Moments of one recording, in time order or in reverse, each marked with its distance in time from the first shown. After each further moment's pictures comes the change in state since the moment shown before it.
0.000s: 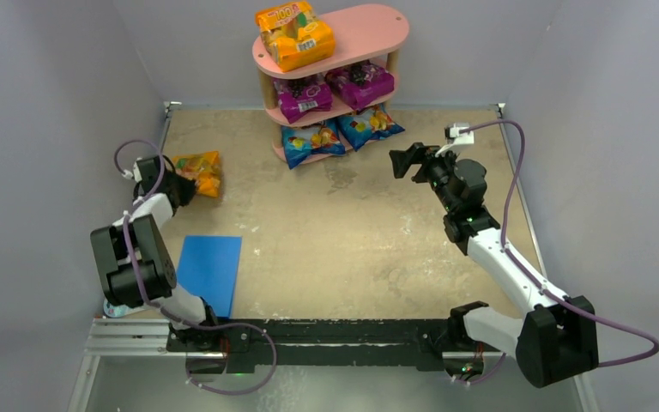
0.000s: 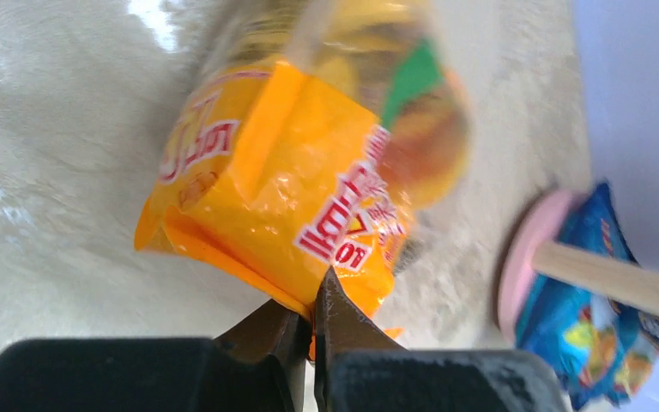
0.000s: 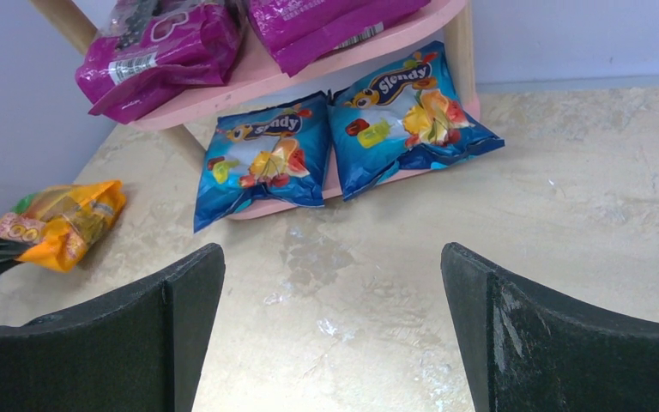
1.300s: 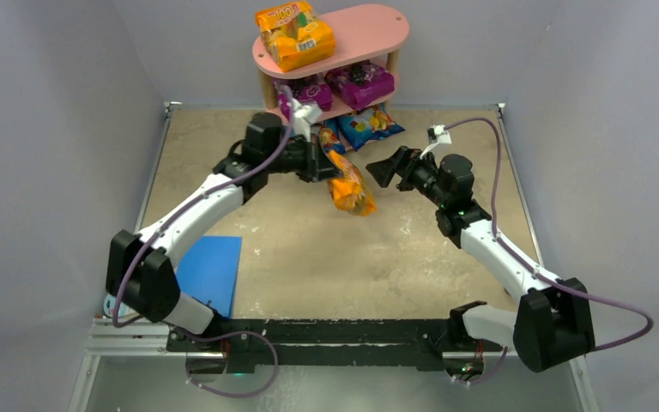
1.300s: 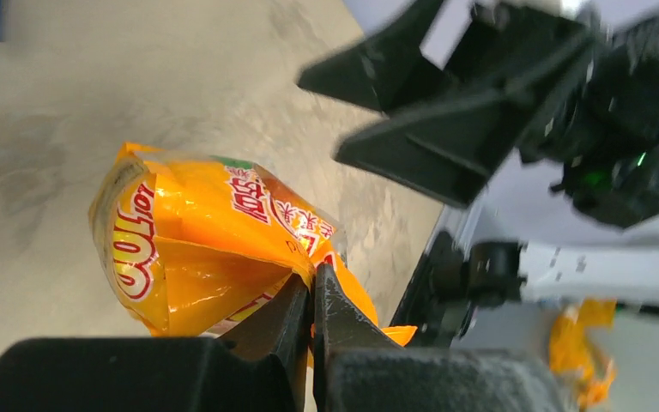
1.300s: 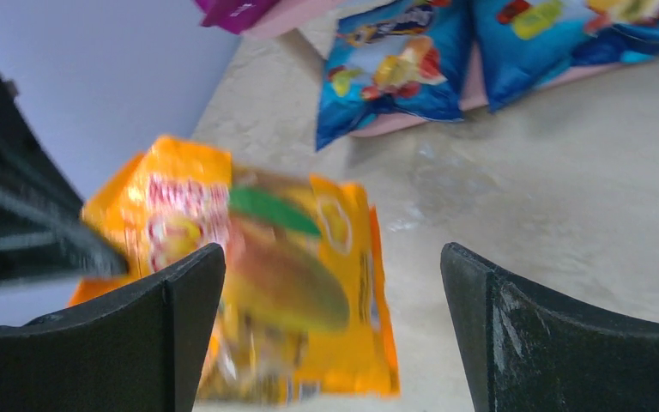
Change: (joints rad) left arm -0.790 -0.177 0.361 -0.137 0.541 0.298; right arm 0.047 0.104 0.030 -0.004 -0.283 0.232
